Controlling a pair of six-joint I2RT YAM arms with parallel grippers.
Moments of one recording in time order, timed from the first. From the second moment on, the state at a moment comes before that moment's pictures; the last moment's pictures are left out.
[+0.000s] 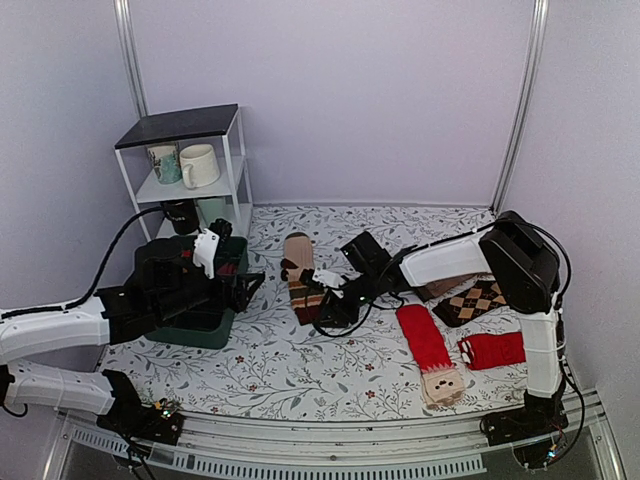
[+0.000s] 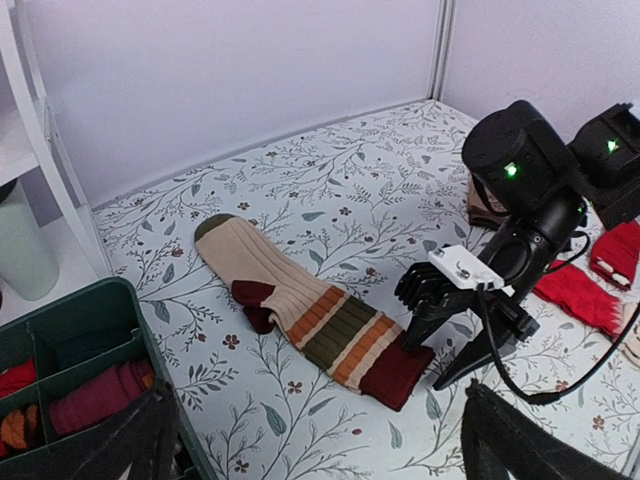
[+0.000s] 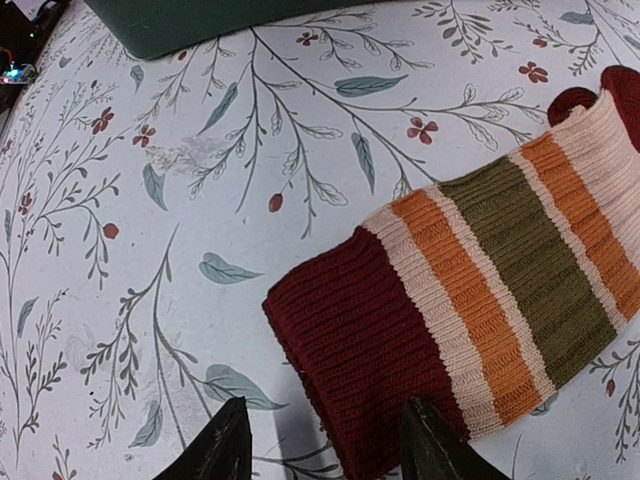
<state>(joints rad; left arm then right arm) -0.77 1.01 0.53 0.16 -0.14 -0.07 0.82 2.14 1.37 -0.14 -0.50 -0.37</state>
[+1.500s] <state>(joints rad) -1.10 1.08 0.25 0.47 0.02 0.06 0.84 2.12 1.34 -0.56 -0.78 0.19</state>
